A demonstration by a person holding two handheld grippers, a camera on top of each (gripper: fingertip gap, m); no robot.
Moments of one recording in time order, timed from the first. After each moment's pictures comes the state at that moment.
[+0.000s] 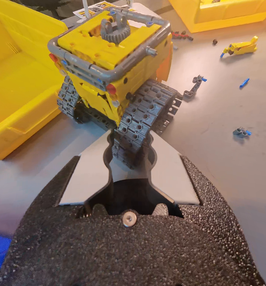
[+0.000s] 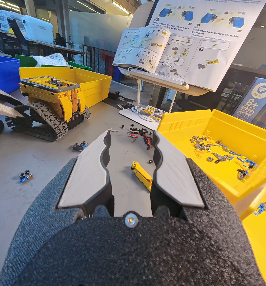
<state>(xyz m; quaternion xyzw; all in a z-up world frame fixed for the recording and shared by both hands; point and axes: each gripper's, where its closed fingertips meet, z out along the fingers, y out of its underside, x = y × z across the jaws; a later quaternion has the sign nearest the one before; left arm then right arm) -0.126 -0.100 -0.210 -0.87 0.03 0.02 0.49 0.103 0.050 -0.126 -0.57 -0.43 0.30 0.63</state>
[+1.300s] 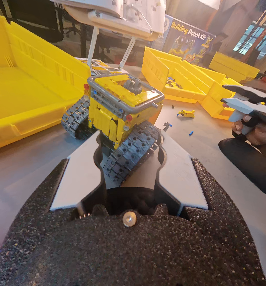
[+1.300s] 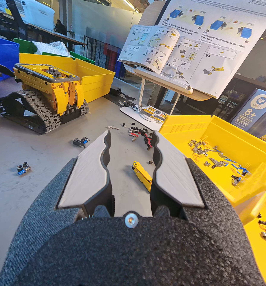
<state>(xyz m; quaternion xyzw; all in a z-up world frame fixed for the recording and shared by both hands) -0.135 -0.115 -0.160 -0.78 -0.04 -0.14 0.61 0.097 0.040 -0.129 -0.56 -0.46 0.27 0.63</state>
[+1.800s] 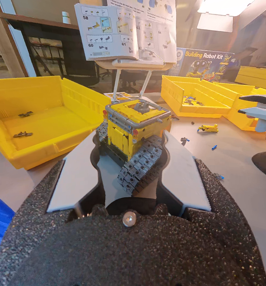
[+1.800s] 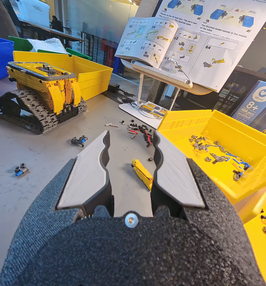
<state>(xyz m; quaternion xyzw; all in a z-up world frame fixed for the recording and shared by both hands) -0.147 -0.125 -0.134 -0.73 -0.05 -0.01 0.68 0.097 0.046 -0.133 -0.57 -0.46 0.27 0.62</state>
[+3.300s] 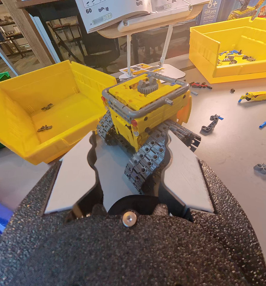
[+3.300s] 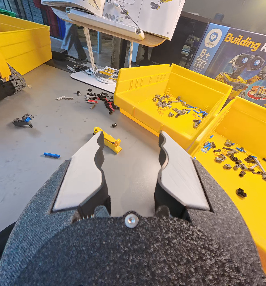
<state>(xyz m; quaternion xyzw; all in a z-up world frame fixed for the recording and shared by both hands) -0.150 -0.102 -0.165 -0.79 -0.03 0.11 0.60 0.161 0.093 -0.166 -0.68 -0.37 0.18 0.61</state>
